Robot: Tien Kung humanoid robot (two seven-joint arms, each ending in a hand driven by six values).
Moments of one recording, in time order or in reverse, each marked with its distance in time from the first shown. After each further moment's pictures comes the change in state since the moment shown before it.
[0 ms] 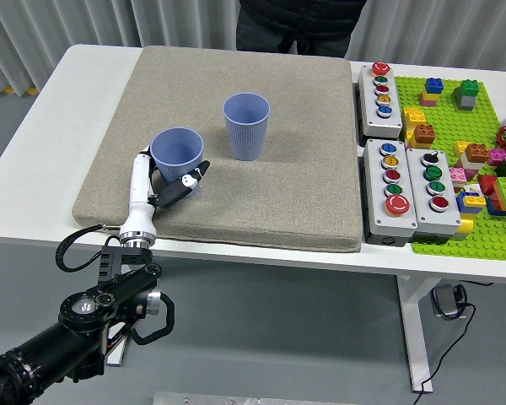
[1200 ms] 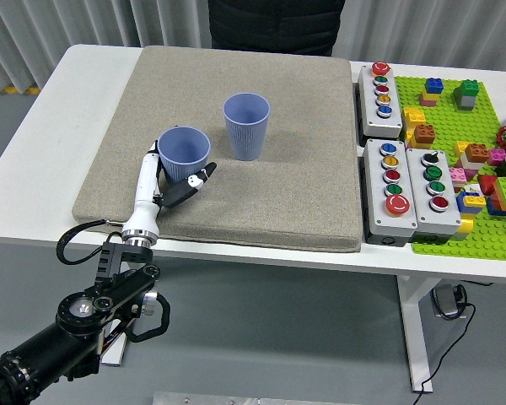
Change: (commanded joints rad) left arm 0.014 0.008 -0.042 -0.035 0.139 -0.078 0.058; right arm -0.001 -0.001 -0.003 0.001 0.006 -0.001 -0.002
